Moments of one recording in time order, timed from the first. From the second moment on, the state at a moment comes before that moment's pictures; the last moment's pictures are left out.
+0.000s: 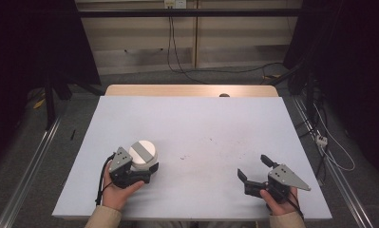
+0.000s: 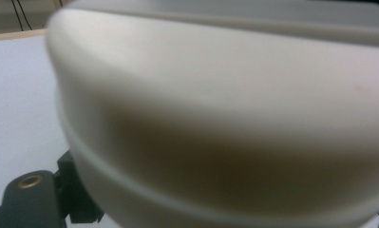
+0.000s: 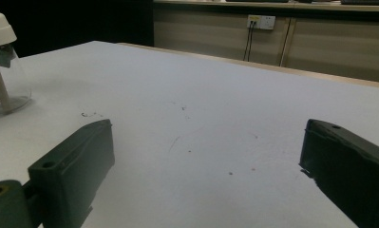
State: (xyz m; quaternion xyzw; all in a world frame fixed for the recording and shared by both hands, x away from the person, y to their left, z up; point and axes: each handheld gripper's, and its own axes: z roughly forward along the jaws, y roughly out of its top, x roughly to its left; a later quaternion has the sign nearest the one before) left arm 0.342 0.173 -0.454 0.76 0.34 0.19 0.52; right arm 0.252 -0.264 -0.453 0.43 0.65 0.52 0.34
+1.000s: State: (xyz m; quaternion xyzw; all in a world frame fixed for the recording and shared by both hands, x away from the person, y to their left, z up) left arm 0.338 0.174 -0.451 0.75 0.33 0.21 0.54; right arm 0.252 -0.265 -0.452 0.43 0.65 0.52 0.34
